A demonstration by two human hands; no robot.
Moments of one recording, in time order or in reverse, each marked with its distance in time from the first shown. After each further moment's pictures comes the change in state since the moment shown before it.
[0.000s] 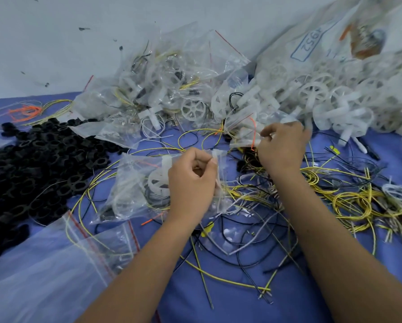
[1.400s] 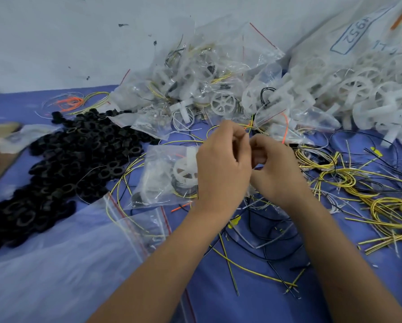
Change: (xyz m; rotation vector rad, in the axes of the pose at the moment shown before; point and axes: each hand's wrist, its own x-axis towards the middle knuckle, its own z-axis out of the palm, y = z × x) left_hand -0.002 0.041 -0.004 0.288 0.183 0.370; right_hand -0.079 -0.043 -0.022 0.652 -0.462 -0.392
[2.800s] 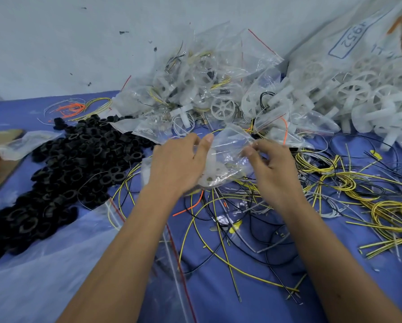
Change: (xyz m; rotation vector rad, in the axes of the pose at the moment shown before) left_hand 0.045 -0.056 -0.057 0.665 -0.466 -0.098; right_hand 0.001 0.001 0.009 -0.062 0.141 0.076
